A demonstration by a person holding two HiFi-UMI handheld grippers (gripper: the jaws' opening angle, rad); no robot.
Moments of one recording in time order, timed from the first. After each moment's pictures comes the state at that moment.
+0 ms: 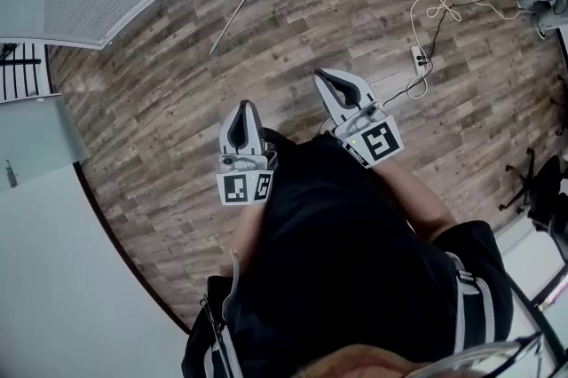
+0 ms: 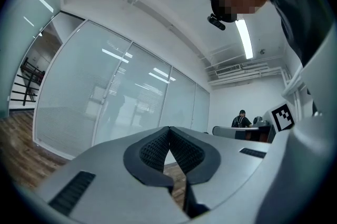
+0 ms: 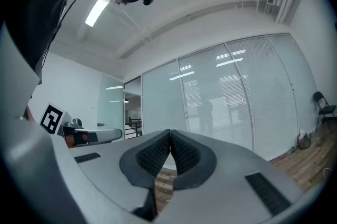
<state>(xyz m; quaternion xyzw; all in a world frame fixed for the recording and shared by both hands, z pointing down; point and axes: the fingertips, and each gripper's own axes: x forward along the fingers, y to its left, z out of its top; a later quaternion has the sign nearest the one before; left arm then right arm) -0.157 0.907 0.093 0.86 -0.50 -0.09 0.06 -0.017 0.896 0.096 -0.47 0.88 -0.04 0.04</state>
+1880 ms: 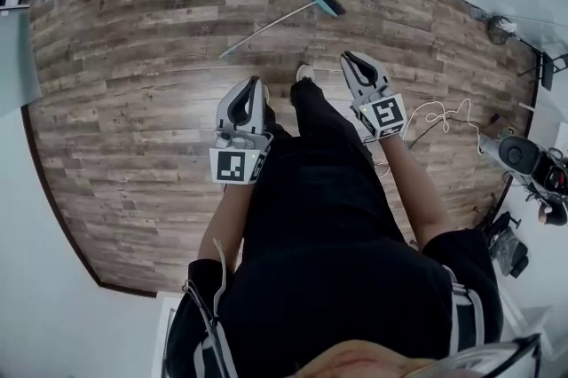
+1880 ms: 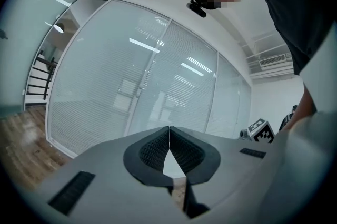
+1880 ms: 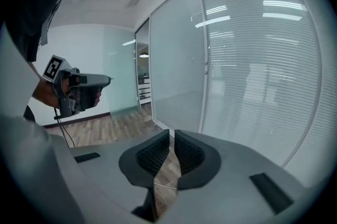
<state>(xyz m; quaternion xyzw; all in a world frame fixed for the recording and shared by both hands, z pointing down) -0.367 0.404 0.169 0.77 -0.61 -0.08 0.13 -0.190 0.327 0.253 -0.30 0.92 -0.06 -0.22</state>
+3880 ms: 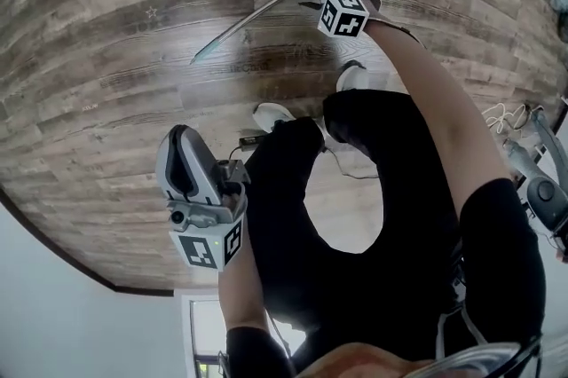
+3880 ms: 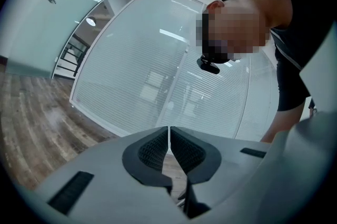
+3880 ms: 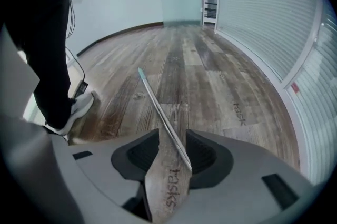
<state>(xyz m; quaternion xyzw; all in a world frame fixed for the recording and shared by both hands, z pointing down) -0.503 0.299 0.679 0.69 -0.70 -0.08 0.17 -0.309 0.198 1.084 0.10 0.84 0.03 -0.54</state>
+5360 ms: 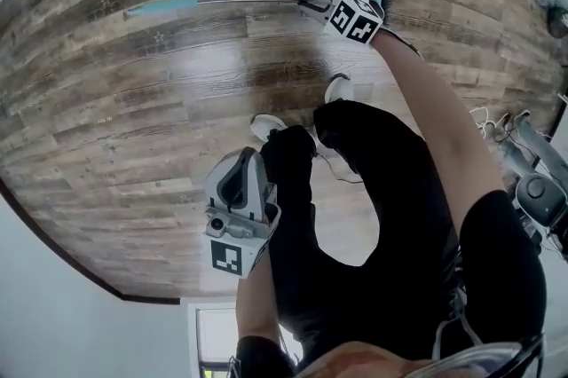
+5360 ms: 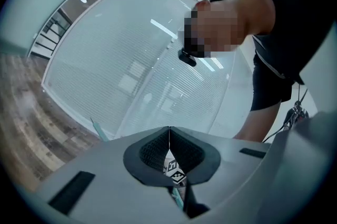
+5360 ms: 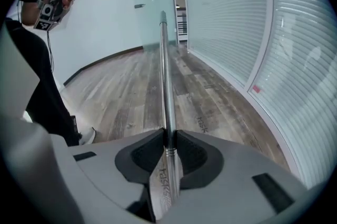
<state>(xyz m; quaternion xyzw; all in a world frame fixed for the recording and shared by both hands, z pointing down) -0.408 0.286 0.611 0.77 -0.60 -0.11 0.22 -0.301 0.126 0.966 0.01 0.88 -0.05 -0.46</state>
